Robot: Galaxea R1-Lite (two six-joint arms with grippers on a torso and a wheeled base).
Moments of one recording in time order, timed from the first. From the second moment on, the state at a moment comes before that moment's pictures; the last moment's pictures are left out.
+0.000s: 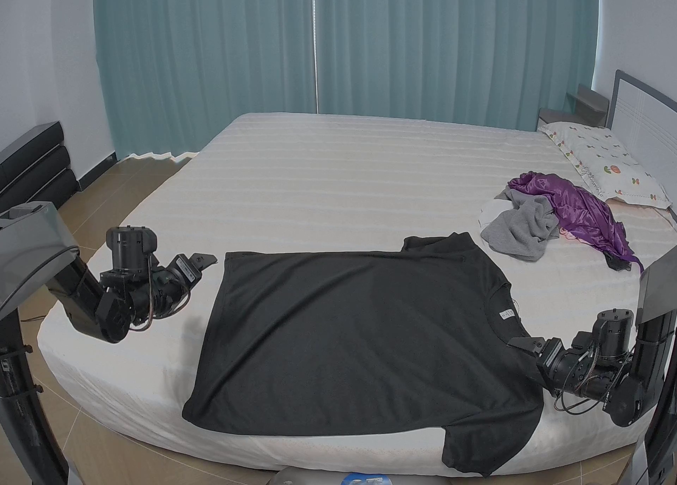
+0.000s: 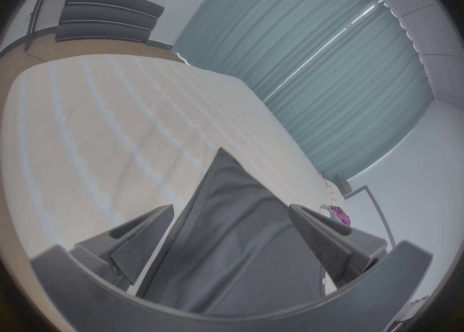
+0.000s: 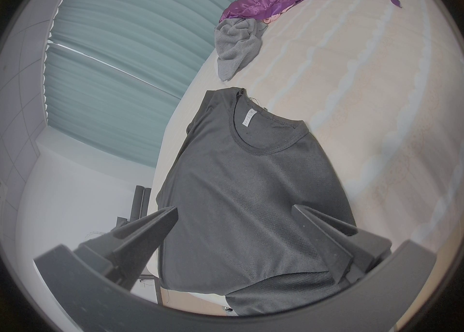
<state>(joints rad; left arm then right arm) -0.06 2.11 -0.79 -0.84 -0.11 -0.79 0.08 2.17 -0.02 -1.55 0.27 0.92</state>
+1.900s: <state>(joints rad) -0.06 2.73 -1.75 -0.56 -0.11 -0.76 0.10 2.20 -0.02 -1.55 0.29 0.94</state>
